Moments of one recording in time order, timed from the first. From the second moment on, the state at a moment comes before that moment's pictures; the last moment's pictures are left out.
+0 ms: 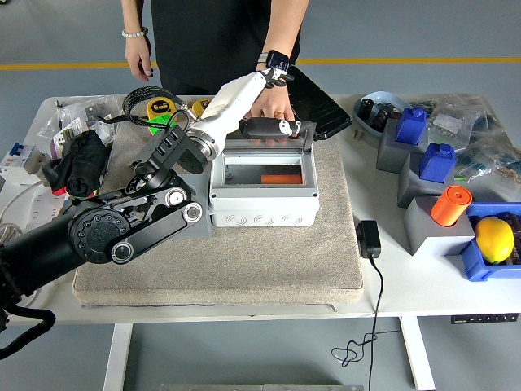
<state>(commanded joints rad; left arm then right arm) -0.89 0.16 -0.52 -1.14 1.53 0.37 0.29 -0.03 -0.27 0.67 0.47 -0.71 -0.10 -0.09</state>
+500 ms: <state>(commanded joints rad) -0.88 0.21 -0.47 -1.23 1.53 0.22 0.42 -0.03 -0.27 0.68 0.47 -0.71 -0.10 -0.09</state>
